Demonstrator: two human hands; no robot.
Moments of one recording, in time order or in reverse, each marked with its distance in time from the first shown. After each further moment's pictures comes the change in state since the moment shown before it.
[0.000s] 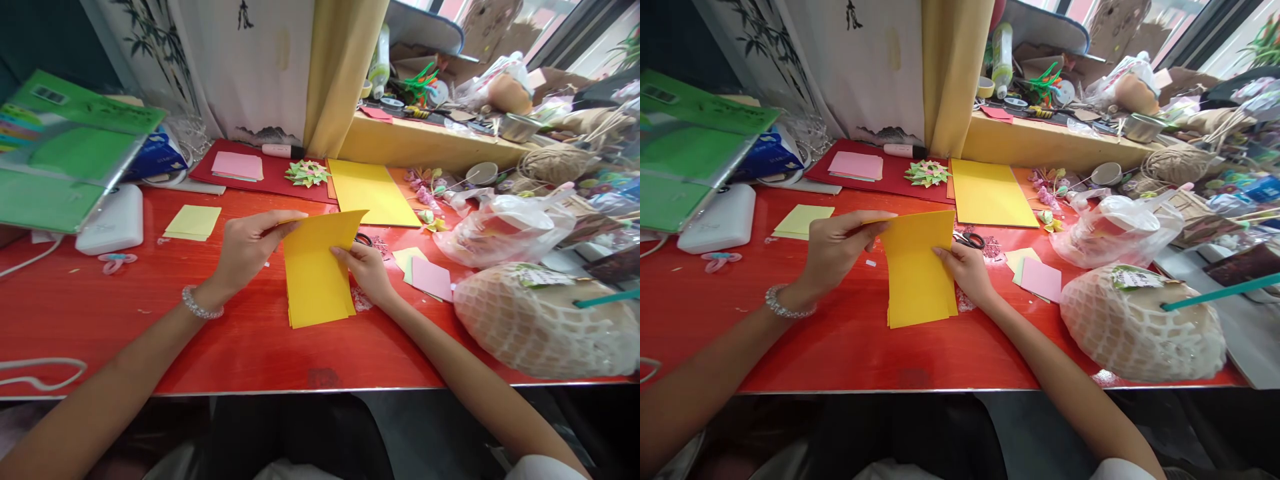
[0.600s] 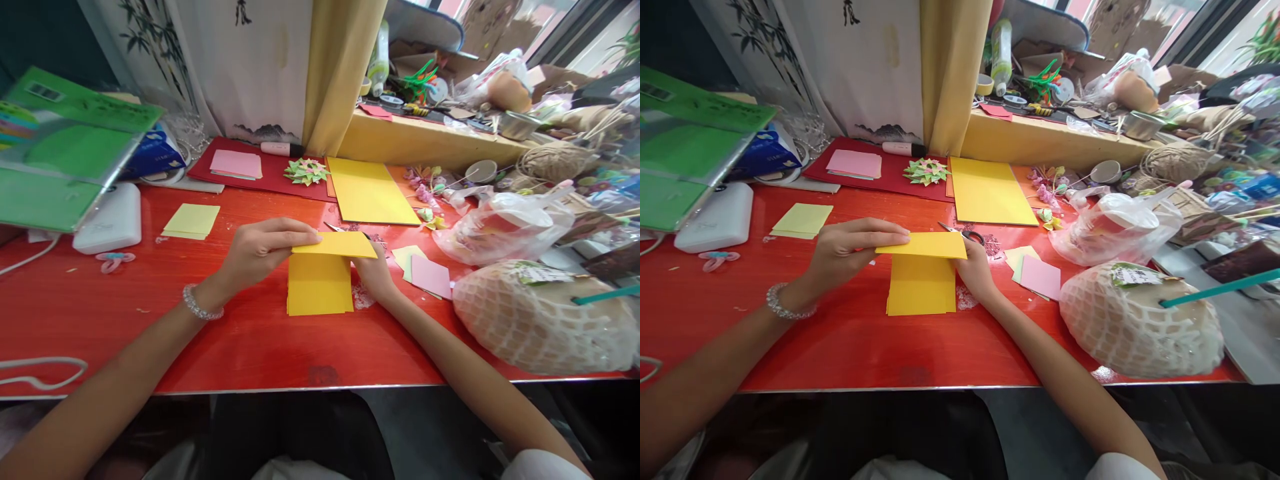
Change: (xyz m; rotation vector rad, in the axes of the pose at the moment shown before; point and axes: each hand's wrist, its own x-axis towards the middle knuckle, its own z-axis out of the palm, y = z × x) left_hand 0.000 -0.004 -0.004 -0.028 -0.234 0.363; right_hand 0.005 0.002 -0.006 -0.048 0.133 -0.079
